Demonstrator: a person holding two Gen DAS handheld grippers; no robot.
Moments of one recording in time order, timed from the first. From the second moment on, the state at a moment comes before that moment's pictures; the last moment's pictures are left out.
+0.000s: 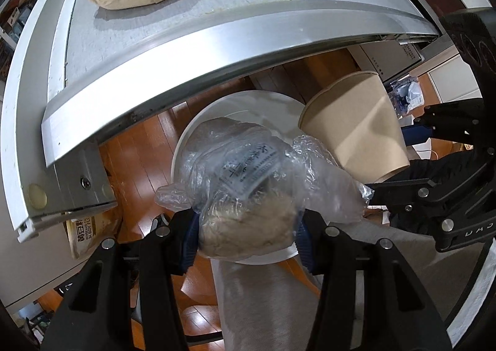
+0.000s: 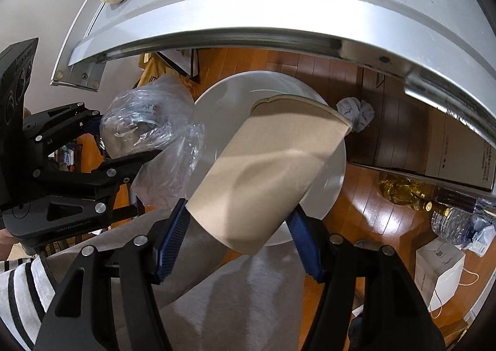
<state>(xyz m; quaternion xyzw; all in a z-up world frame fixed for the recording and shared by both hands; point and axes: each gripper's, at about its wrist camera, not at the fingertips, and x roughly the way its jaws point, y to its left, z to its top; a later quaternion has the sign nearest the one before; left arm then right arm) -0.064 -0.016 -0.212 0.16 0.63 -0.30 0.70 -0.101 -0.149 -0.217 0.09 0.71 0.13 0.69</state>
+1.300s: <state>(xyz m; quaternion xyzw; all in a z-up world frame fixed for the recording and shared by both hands) -0.061 0.004 -0.108 0.13 0.53 -0.29 0.79 -0.094 -0.146 -0.072 -0.04 0.57 0.07 0.82</state>
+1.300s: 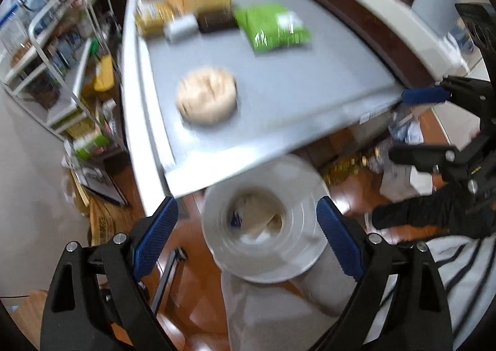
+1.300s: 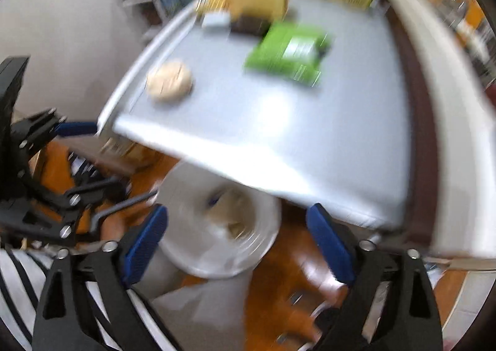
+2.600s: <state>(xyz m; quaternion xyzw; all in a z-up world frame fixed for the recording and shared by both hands) 0.033 -0.023 -0.115 0.16 0.47 -0.25 0.83 0.097 -0.162 -0.112 0.01 0.57 -0.03 0.82</state>
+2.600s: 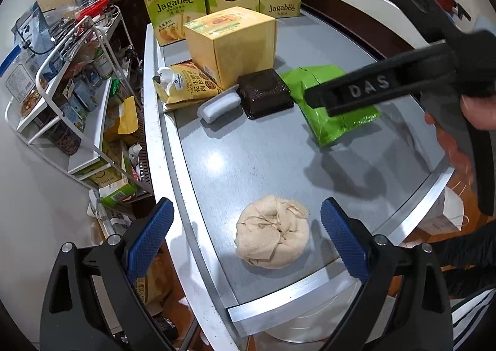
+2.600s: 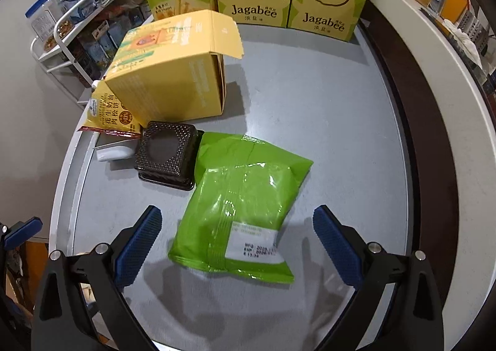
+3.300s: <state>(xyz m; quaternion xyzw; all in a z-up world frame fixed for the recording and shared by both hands) 0.024 -0.031 -0.132 0.19 0.49 -0.27 0.81 0.110 -0.153 -0.120 0.00 0.57 -0.02 0.82</state>
